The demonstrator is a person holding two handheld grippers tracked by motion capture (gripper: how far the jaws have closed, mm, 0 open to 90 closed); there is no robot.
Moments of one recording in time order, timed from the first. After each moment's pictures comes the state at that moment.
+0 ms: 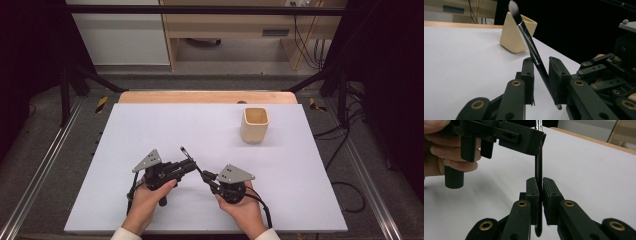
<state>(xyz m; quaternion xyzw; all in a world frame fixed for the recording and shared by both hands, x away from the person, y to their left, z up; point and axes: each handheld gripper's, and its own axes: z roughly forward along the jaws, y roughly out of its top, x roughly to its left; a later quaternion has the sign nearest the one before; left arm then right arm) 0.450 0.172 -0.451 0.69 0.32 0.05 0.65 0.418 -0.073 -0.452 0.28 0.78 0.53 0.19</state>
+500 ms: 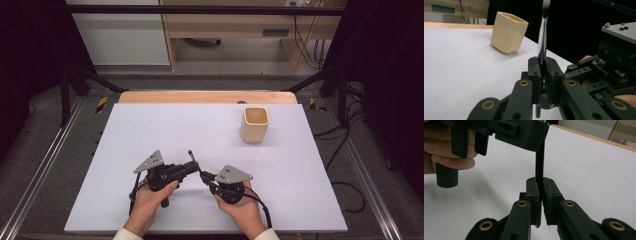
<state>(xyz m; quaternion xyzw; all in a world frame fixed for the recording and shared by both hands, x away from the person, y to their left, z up) 0.446 0.164 -0.447 0.70 0.30 0.04 0.65 0.419 -0.071 -0.457 0.28 0.78 0.52 0.19</state>
